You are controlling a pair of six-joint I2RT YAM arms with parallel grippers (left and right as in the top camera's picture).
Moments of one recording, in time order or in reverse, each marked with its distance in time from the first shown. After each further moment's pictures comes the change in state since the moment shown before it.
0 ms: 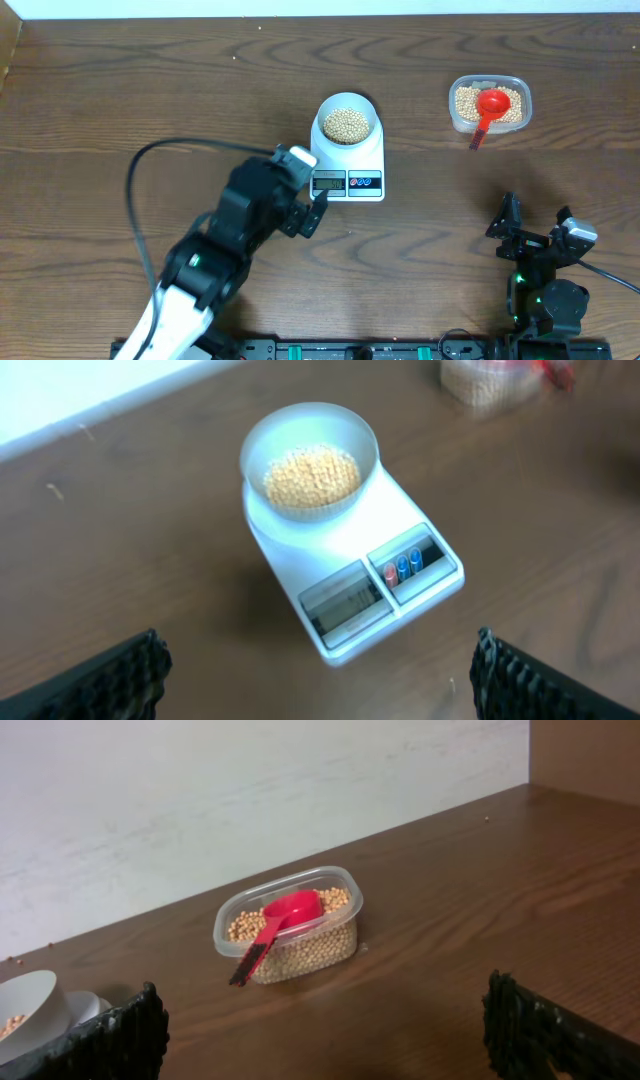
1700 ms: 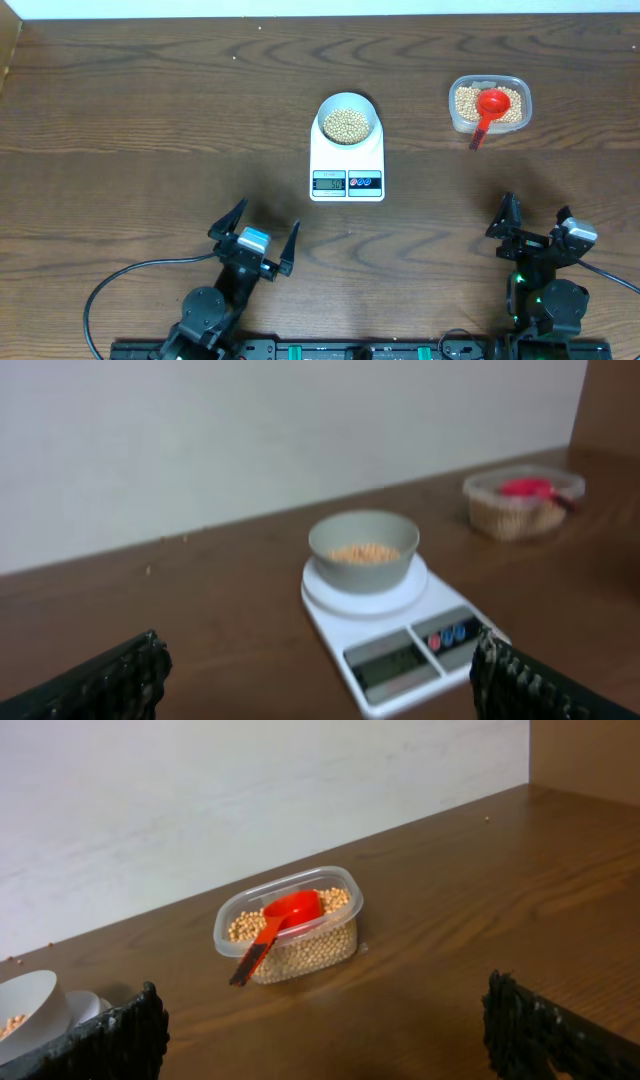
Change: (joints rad) left arm 0.001 -0.900 -0.724 0.334 -0.104 -0.013; right arm 0.000 0.000 0.000 0.000 0.000 0.000
